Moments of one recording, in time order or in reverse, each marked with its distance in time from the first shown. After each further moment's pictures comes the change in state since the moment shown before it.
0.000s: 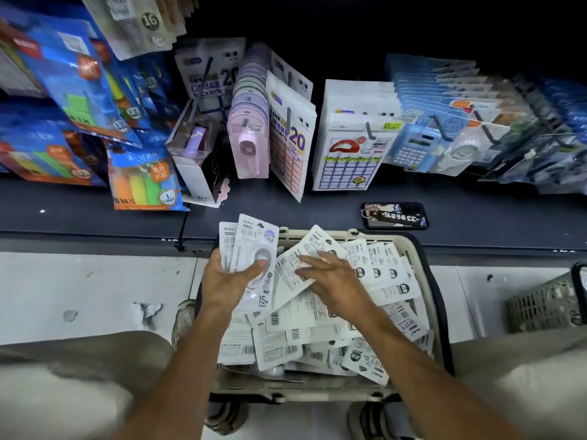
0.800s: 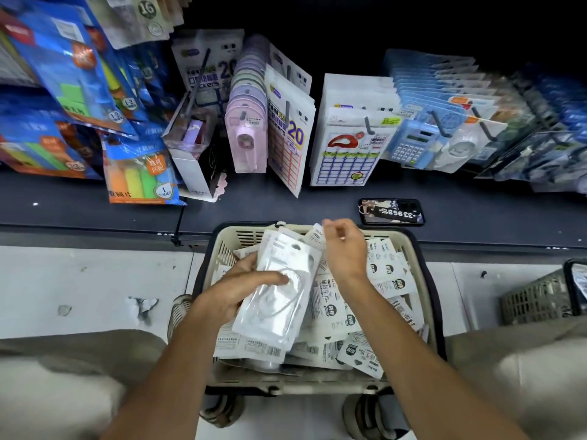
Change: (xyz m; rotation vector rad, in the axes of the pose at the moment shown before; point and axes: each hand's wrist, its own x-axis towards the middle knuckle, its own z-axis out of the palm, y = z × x) left_hand -0.004 0.011 0.005 0.117 -0.557 -0.257; right_hand 0.027 -0.049 -0.042 0.766 0.588 0.628
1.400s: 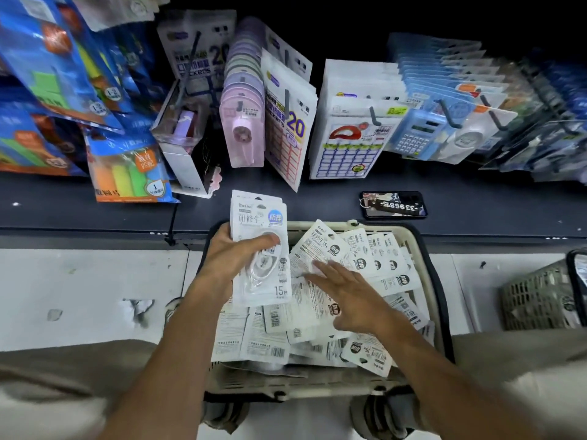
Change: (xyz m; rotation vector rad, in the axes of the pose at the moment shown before) left_hand 0.015 0.030 -0.011 -0.131 0.281 0.173; right_hand -0.002 0.091 -0.037 -1.131 -0.843 -0.467
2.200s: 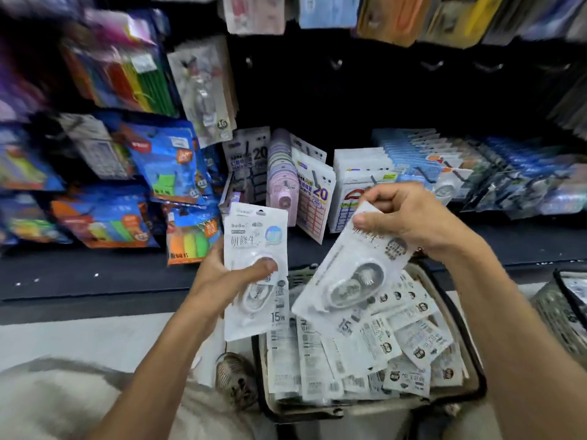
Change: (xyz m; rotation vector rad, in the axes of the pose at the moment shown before) left_hand -0.113 0.090 -0.099 0.098 -0.114 0.386; right_hand -0.098 -0.136 -0.236 1.066 0.613 -0.243
